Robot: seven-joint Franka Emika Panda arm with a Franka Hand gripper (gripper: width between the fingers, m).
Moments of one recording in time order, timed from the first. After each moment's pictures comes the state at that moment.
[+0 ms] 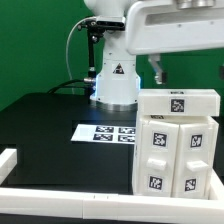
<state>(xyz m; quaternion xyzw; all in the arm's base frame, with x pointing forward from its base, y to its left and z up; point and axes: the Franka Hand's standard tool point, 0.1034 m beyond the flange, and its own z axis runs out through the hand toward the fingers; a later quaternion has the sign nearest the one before) 0.597 0.085 0.192 -1.00 -0.03 -0.03 0.05</state>
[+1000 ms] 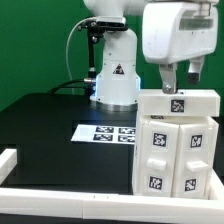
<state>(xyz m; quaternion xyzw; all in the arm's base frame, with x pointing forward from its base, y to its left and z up) 0.596 0.078 0.174 -0.86 -0.52 -0.03 0.00</state>
